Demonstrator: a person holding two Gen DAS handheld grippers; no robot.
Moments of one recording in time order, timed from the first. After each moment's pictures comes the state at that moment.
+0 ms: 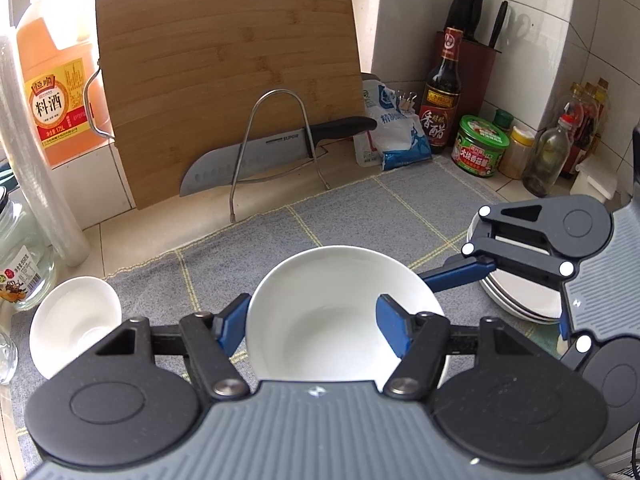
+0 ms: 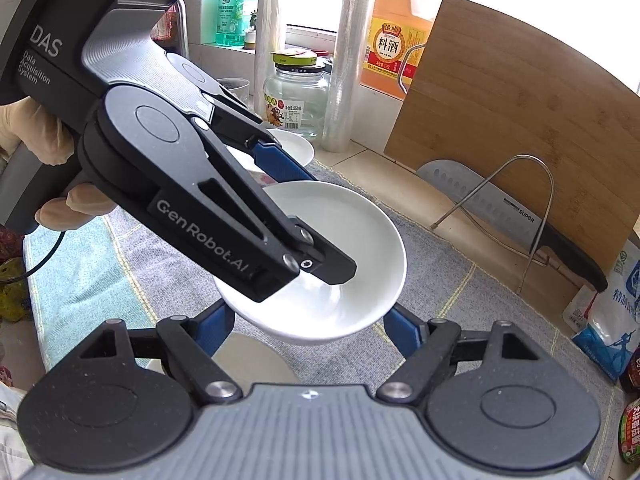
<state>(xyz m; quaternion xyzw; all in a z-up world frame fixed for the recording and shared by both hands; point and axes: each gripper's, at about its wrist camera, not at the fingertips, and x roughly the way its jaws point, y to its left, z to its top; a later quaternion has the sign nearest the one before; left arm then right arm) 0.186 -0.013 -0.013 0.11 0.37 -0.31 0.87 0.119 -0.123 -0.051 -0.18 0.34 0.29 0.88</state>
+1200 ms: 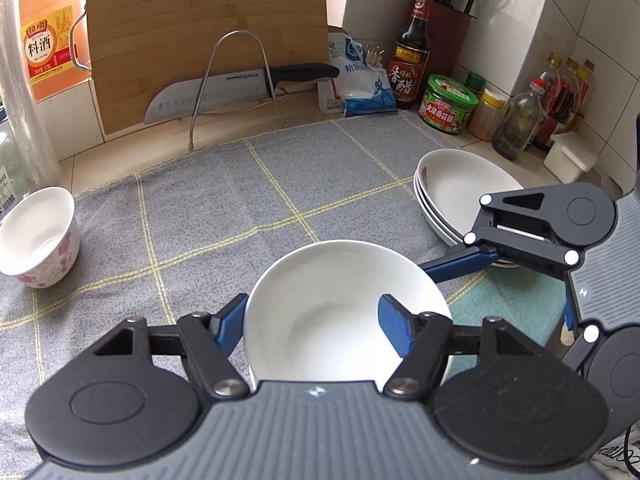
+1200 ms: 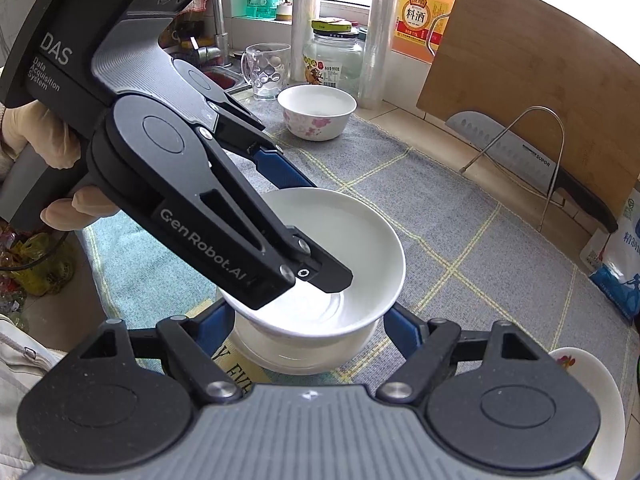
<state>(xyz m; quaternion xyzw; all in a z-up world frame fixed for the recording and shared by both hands) 0.120 -0.026 -0.038 0.09 0.42 -0.31 0.85 0.050 -0.139 -0.063 -0.18 0.38 0.31 0.85</state>
